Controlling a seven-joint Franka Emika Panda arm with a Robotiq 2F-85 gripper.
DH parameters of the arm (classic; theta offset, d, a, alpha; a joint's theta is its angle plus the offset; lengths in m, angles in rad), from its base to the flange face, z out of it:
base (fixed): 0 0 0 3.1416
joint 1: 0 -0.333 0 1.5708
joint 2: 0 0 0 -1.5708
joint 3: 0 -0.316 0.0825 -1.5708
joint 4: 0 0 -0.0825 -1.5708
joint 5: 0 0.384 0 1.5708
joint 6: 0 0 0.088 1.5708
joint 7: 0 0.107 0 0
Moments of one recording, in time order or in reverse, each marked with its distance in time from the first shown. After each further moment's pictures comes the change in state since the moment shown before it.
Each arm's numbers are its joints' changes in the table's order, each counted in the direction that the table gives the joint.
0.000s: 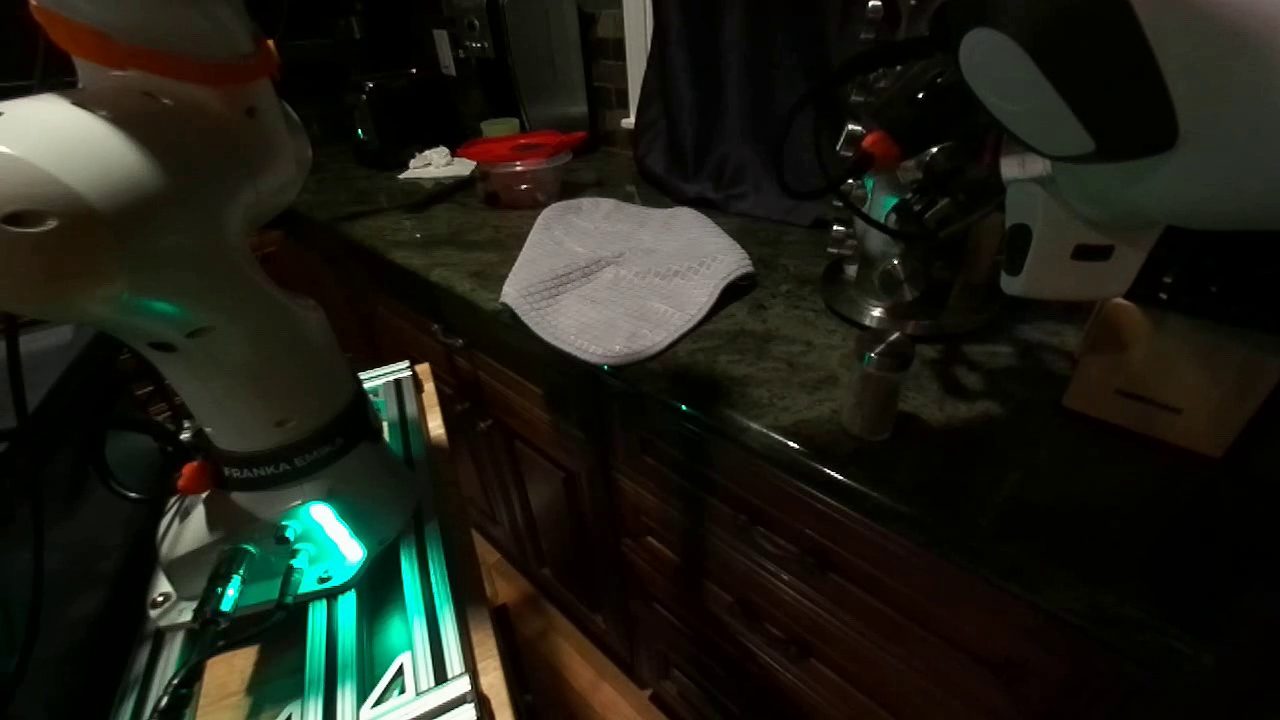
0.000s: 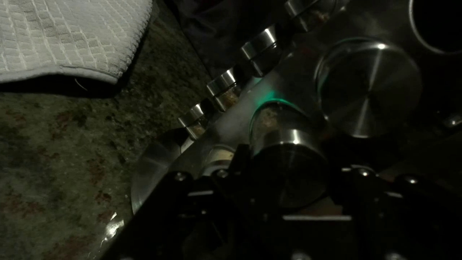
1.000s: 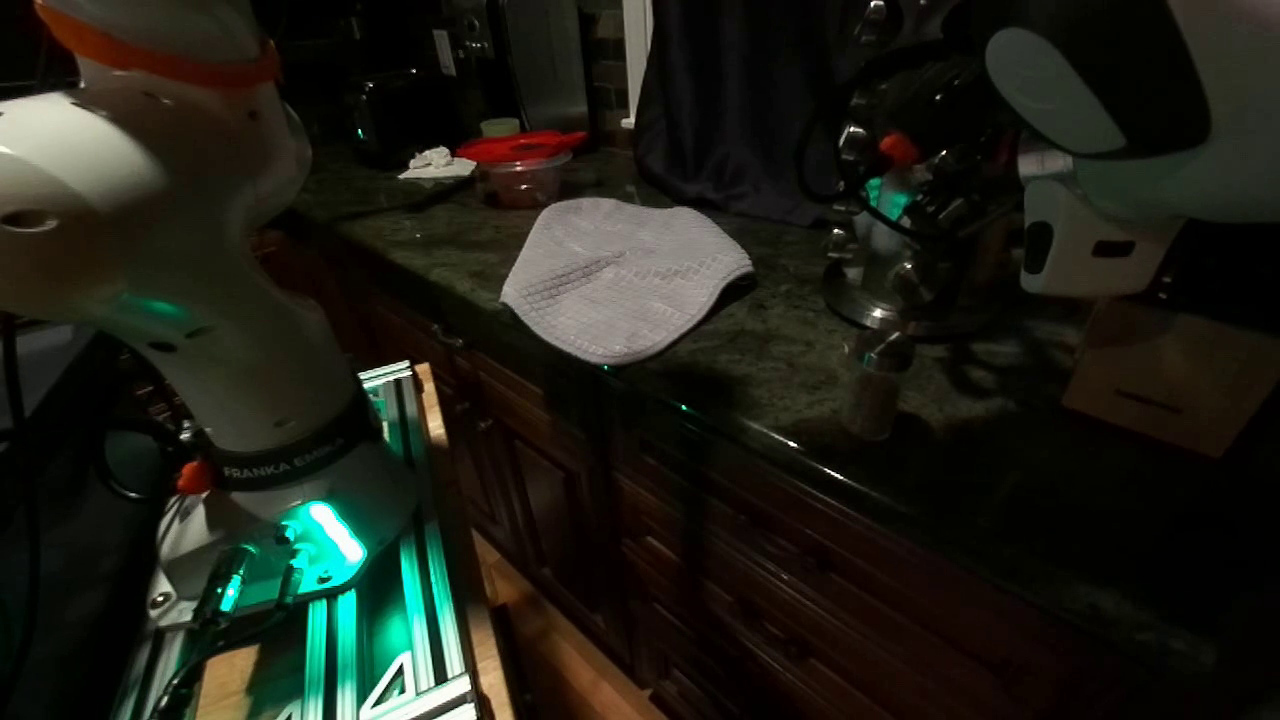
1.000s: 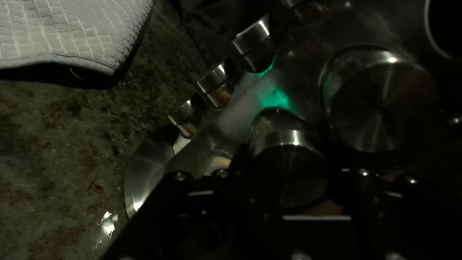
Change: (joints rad) arm 0.000 0.033 -0.009 0.047 -0.009 -0.003 0.000
